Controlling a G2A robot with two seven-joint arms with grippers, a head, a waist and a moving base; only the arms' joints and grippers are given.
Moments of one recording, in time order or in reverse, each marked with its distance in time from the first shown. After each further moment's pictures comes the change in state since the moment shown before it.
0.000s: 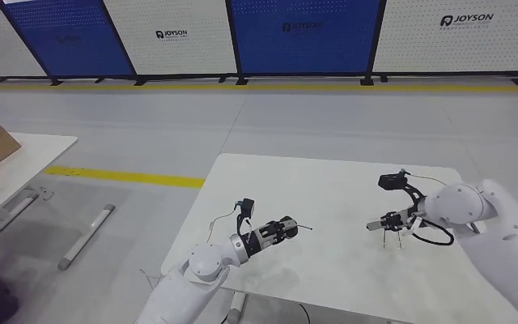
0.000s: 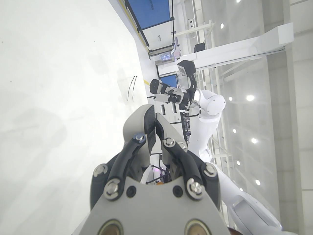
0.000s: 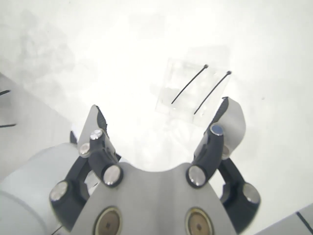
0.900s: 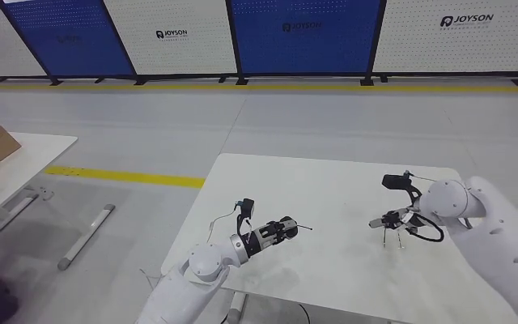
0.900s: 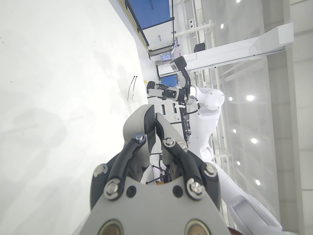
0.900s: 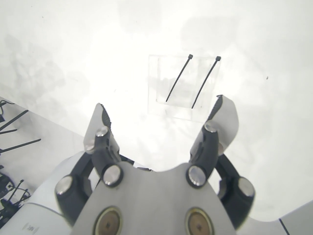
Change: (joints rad) left arm 0.000 0.000 0.000 0.000 0.000 0.000 0.000; right arm 0.024 -0.027 -0.042 0.050 -0.068 0.173 0.002
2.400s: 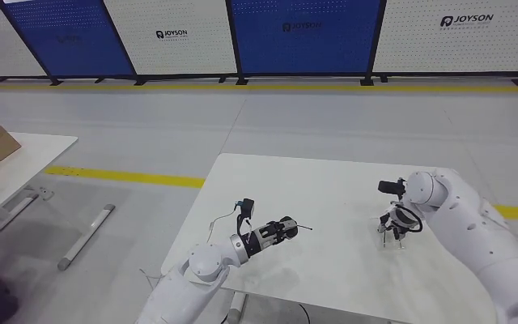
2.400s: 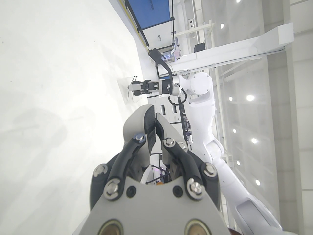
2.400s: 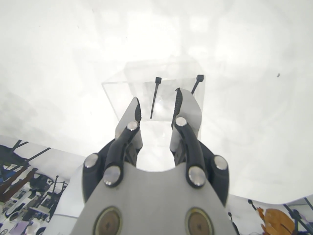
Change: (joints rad) left arm 0.000 0.000 0.000 0.000 0.000 0.000 0.000; right arm 0.192 -0.211 -0.241 0.496 0.041 0.029 -0.025
